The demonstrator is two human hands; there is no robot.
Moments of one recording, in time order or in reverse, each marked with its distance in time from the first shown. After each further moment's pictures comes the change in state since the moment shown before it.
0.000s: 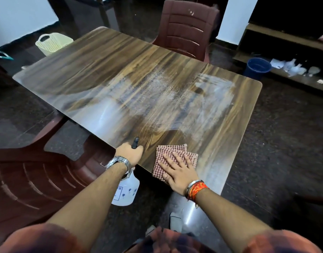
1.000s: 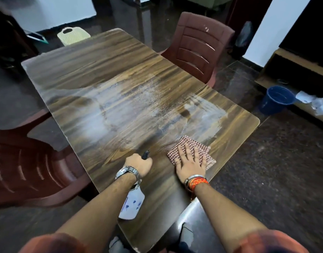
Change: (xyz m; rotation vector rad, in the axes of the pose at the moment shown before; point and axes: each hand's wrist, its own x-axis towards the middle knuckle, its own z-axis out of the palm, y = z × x) left_hand -0.004 0.165 0.121 -0.045 -0.055 -0.243; right_hand 0.078 0.223 -0.049 0.103 -0.091 0.270
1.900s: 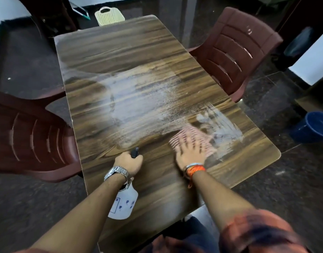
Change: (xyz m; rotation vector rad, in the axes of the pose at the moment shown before) left_hand 0.017 0.025 0.003 -0.231 0.169 -0.257; right_hand 0.113 0.007 -0.031 -0.064 0.003 -0.267
